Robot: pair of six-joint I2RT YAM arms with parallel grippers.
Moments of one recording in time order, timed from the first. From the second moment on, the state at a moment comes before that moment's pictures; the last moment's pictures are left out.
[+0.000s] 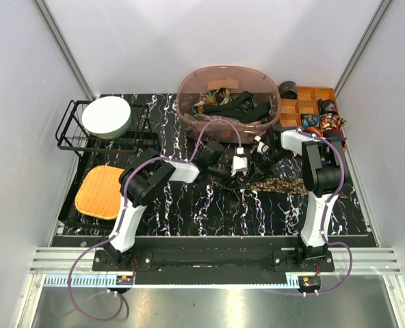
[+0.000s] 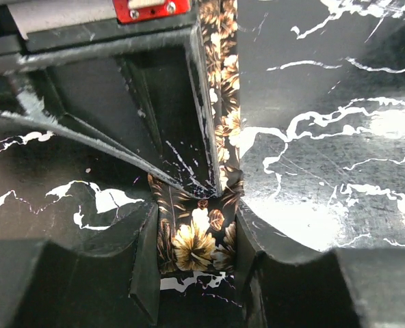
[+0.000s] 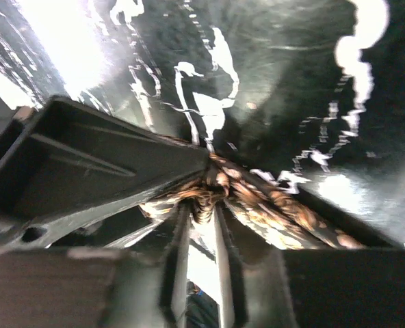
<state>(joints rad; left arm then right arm) -0.74 2.18 1.18 0.45 0.84 0.38 0.17 2.05 1.31 -0.83 -0.68 0.18</state>
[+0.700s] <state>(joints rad) -0.78 2.15 1.45 -0.24 0.58 0.61 0.12 1.99 1.19 -0.62 -0.89 0.21</state>
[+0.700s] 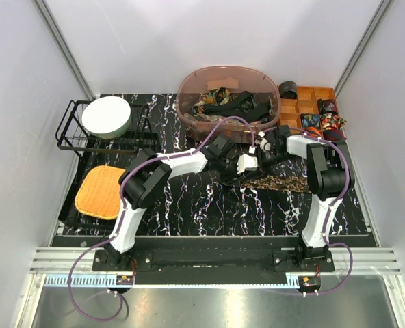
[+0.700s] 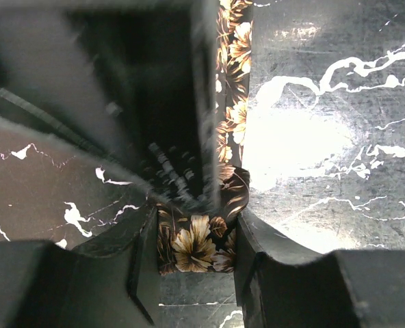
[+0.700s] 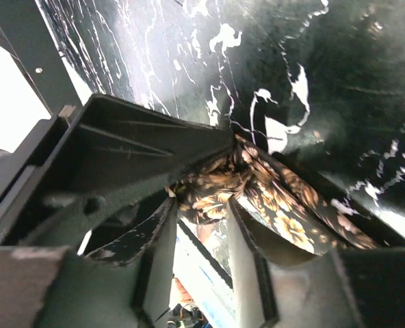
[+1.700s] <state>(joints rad) -0.81 2.15 1.52 -0.39 0.50 0.62 0.16 2.00 1.18 -0.57 -0.89 0.26</state>
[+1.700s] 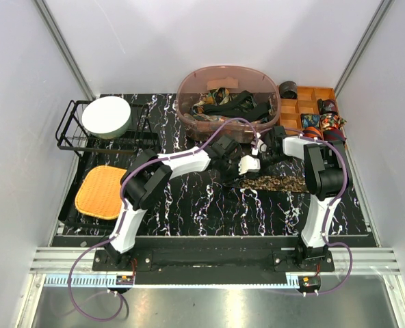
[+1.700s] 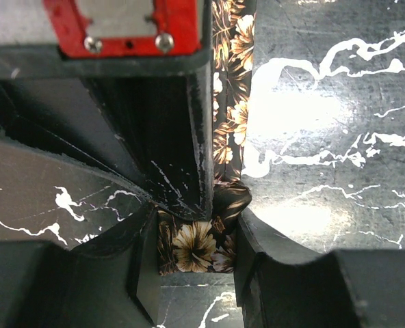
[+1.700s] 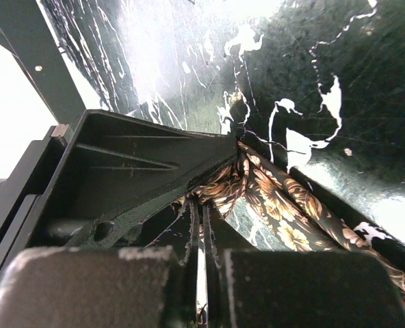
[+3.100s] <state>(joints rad) -0.72 2.05 0.88 0.72 0.72 0.25 0.23 1.98 1.16 -0.63 -0.71 0.26</state>
